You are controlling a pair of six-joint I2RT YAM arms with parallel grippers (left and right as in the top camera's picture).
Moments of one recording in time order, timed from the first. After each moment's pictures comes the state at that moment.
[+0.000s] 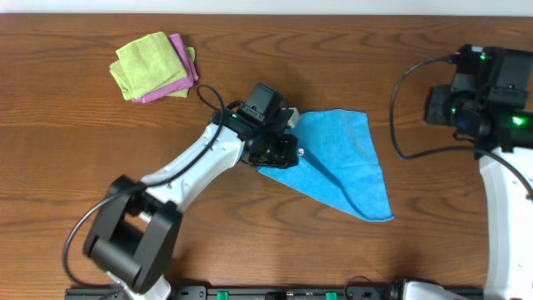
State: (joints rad) left arm -0.59 1.79 1.26 -0.63 0.57 -0.40; right arm -0.14 1.41 1.39 -0.87 -0.08 0.02
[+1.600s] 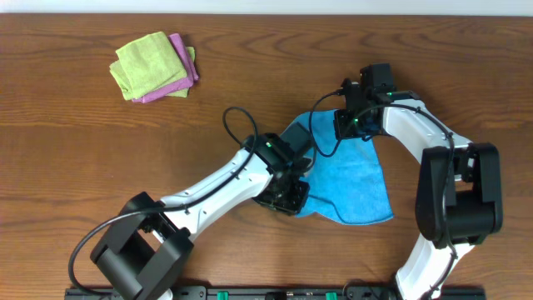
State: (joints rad) left arm -0.81 1.78 1.23 -0.93 0.44 -0.40; right arm 0.12 1.97 1.26 -0.57 -0.26 0.00
